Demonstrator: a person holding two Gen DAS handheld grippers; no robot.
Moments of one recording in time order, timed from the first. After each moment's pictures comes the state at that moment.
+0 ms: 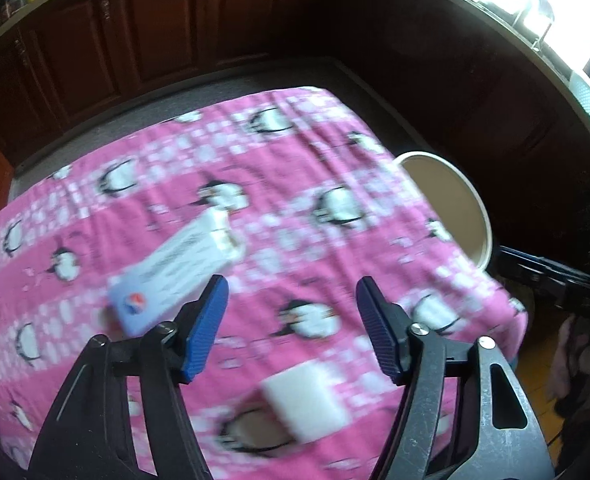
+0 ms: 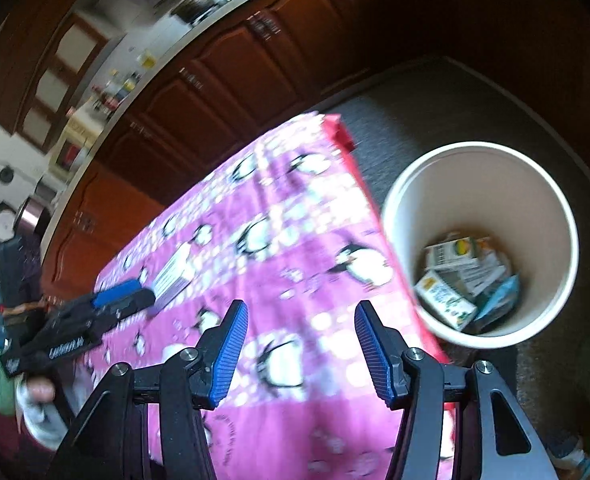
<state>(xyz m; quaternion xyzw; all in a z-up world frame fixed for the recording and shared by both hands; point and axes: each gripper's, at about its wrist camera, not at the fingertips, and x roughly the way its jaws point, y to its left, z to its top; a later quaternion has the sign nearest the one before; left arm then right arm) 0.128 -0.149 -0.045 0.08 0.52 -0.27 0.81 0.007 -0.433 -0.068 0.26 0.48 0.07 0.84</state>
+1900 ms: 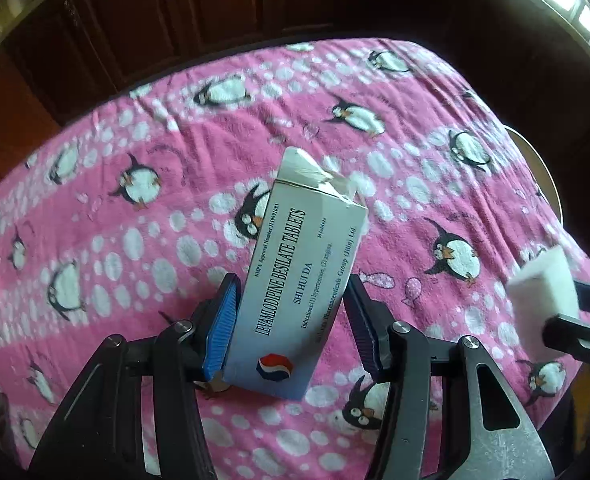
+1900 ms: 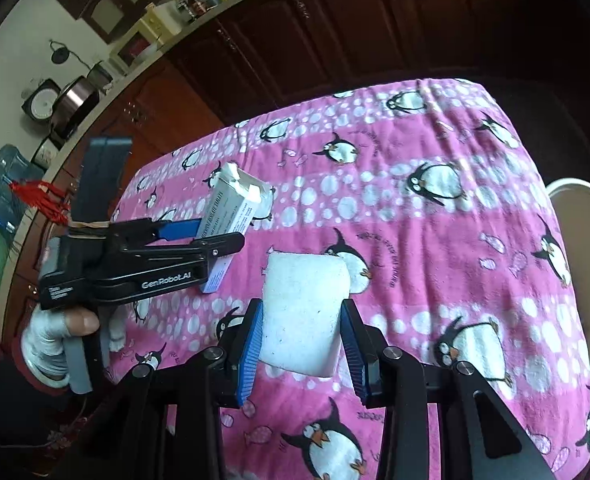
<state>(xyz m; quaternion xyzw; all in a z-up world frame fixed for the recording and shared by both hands) 0.131 -0.081 -0.107 0.10 0.56 -0.16 0.80 0.028 -0.290 -0.075 0.15 0.51 0.19 0.83</state>
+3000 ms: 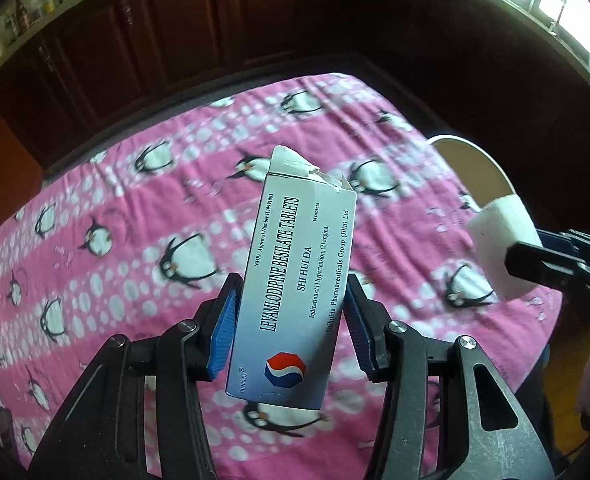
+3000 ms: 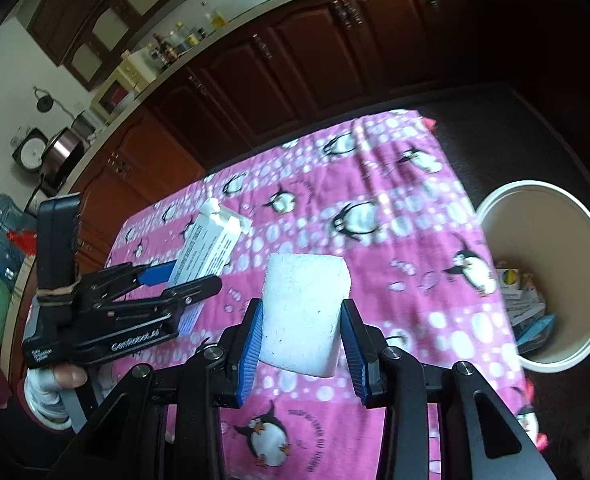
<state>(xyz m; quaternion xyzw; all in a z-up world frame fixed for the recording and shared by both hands) 0.096 -0.152 -0.054 0.12 0.51 -0.22 0.82 0.015 -0.367 -0.045 0.19 0.46 0.13 0.85</state>
